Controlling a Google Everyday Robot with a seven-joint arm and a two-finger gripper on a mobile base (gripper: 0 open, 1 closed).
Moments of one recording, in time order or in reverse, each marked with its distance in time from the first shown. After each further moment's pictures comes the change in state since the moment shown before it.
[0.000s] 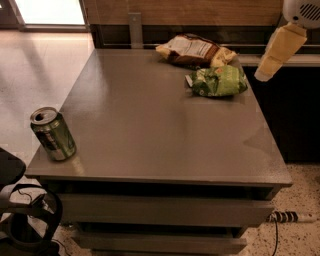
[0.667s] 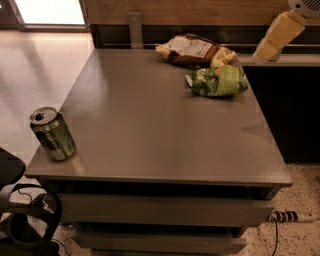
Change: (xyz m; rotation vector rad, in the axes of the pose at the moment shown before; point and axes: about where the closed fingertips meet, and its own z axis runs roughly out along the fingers) arm -0.006 -0.042 0.008 0.081 -0.101 0.124
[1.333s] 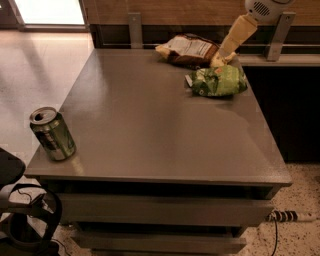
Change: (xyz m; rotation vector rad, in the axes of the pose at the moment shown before) arm -0.065 -0.013 0.085 -0.009 -0.086 -0.007
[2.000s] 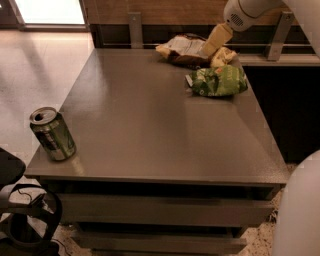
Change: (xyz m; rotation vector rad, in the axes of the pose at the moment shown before) arm -0.030 -0.005 0.079 -0.068 -0.121 0.031
